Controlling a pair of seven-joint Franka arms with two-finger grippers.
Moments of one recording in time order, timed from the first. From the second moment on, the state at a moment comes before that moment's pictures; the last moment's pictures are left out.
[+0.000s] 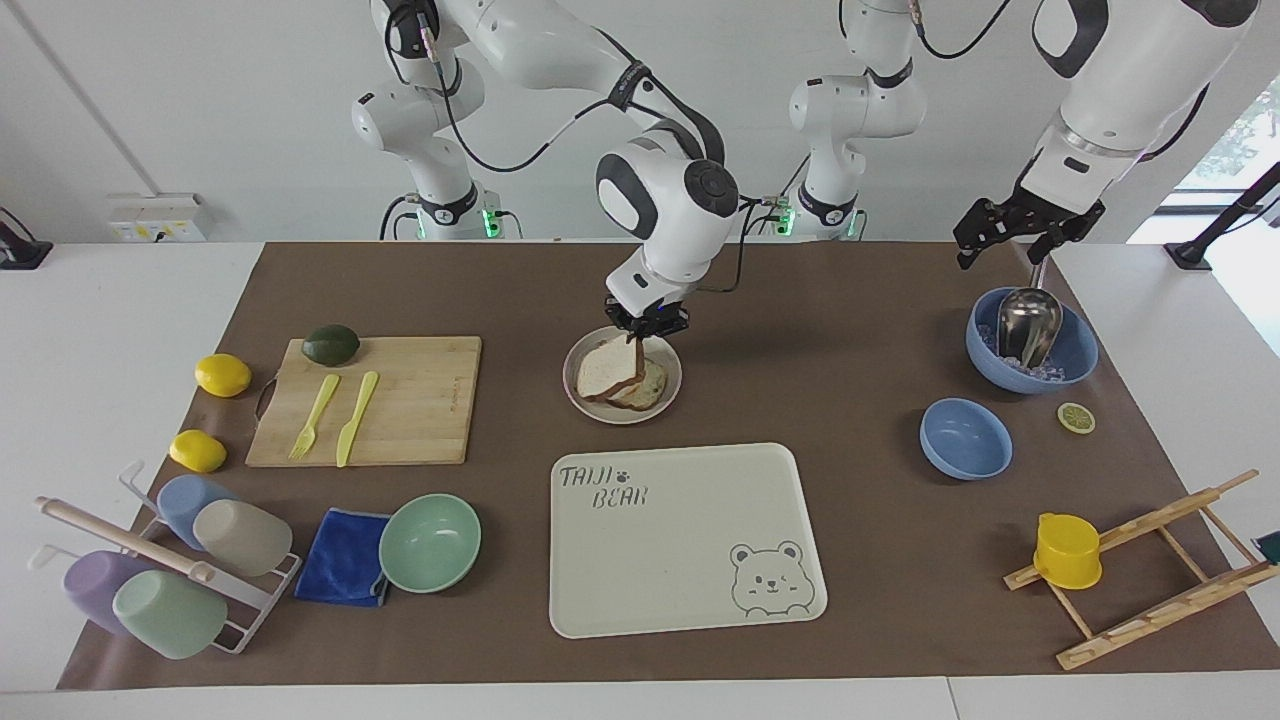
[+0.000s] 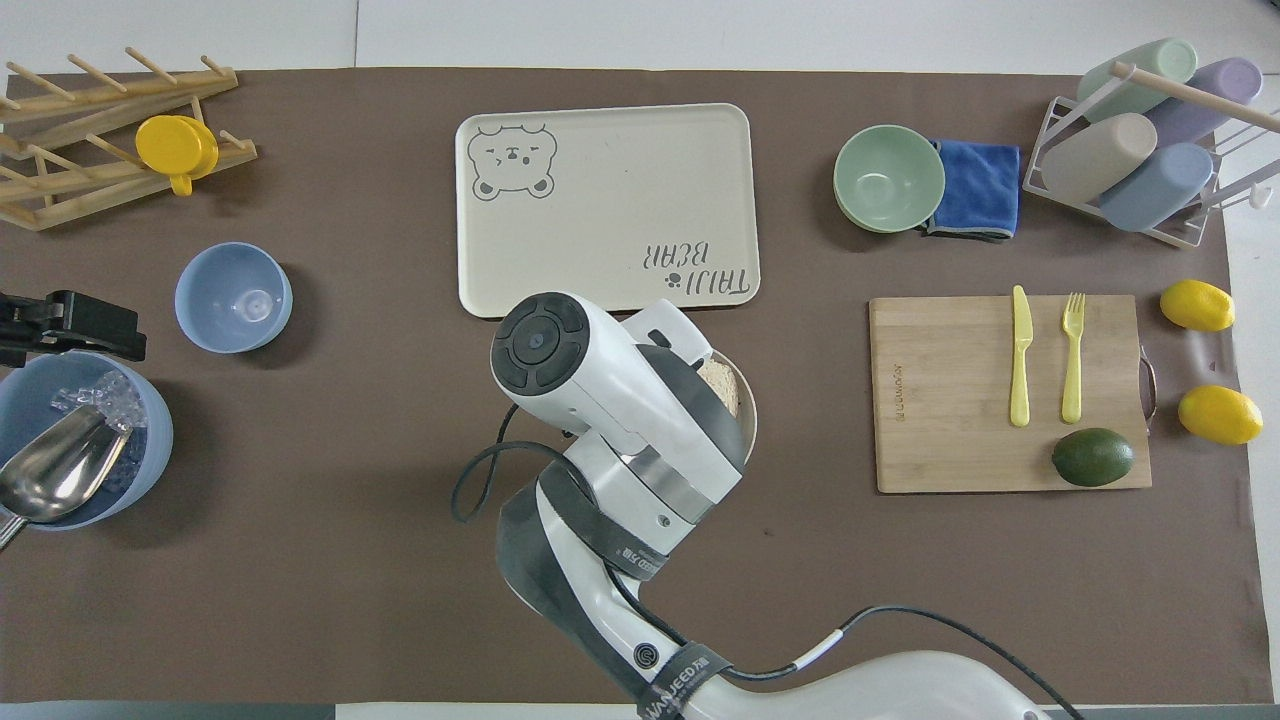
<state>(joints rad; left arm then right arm) -0.12 -0.07 0.06 -1.66 0.02 1.51 -0.04 0.71 0.41 0.00 -1.57 -0.10 1.73 0.85</state>
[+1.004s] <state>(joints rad) -0.12 -0.11 0.05 -1.83 -0.07 1.64 -0.04 0.67 0.40 0.00 -1.61 0.05 1.94 0.85</state>
